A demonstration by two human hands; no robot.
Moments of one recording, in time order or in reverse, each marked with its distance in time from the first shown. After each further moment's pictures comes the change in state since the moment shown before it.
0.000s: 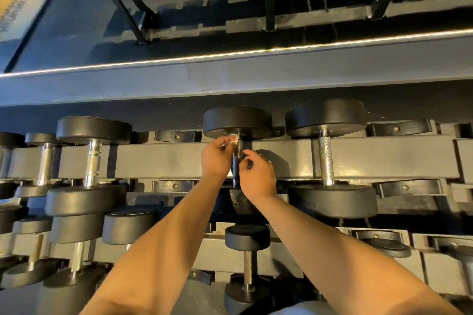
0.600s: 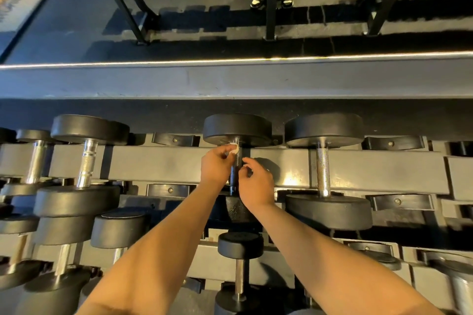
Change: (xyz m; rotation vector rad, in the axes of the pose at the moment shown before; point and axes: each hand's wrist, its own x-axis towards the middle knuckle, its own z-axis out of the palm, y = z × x) left_hand -0.001 -0.001 -0.003 0.029 -0.045 0.028; right_hand 0.001 -0.002 0.003 0.031 -0.012 0.032
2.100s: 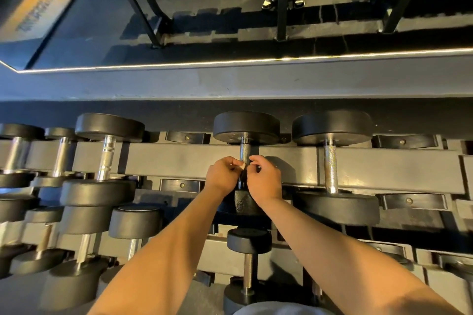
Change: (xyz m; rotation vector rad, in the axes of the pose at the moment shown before) left_hand -0.027 -0.011 -0.010 0.237 -0.130 -0.091; right_hand 0.005 0.011 0.001 0.081 -0.015 -0.051
